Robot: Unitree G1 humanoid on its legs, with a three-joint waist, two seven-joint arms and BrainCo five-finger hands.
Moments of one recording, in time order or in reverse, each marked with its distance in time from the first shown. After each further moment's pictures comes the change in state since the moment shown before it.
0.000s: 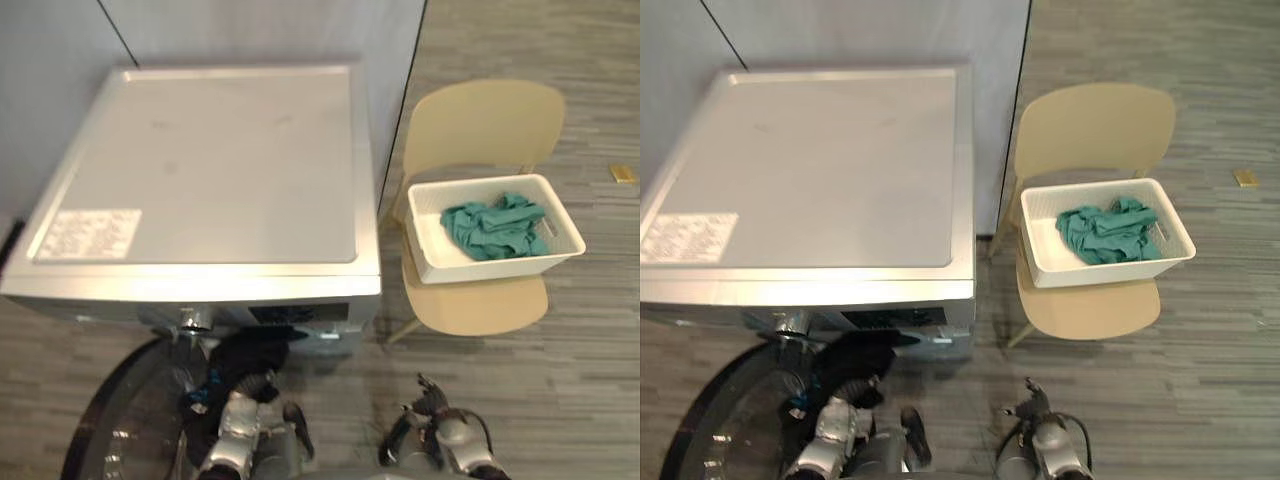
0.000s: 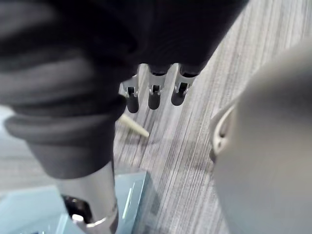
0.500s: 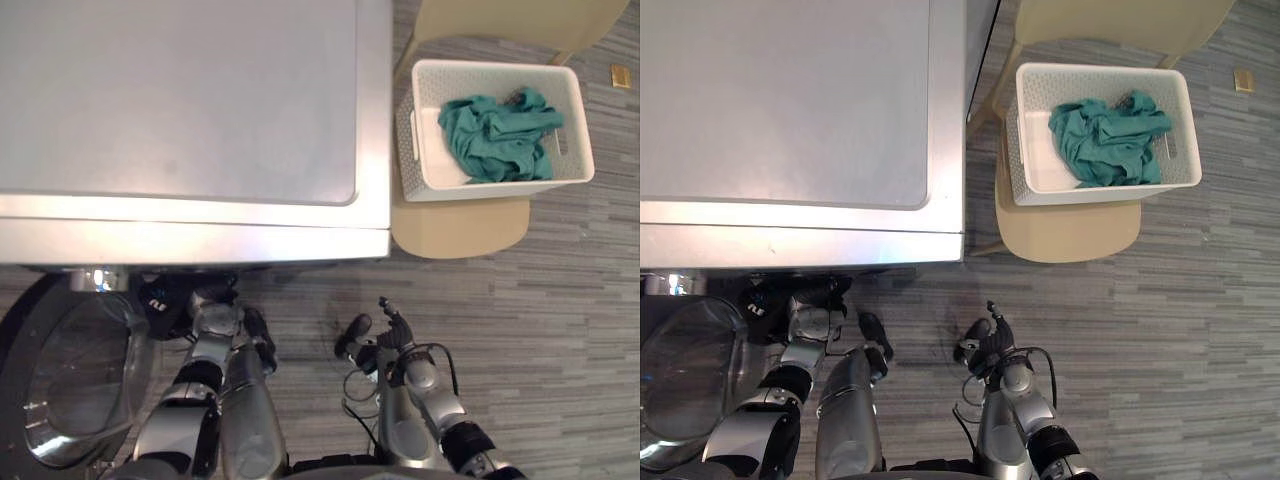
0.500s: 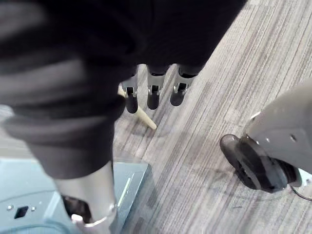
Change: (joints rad) left arm -0.440 0.153 0.090 0.140 0.029 0.029 0.176; right arm -0.081 0.032 0.161 -0.294 0.045 -0.042 -0.050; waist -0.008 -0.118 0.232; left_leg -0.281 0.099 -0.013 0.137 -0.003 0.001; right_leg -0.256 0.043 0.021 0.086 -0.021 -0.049
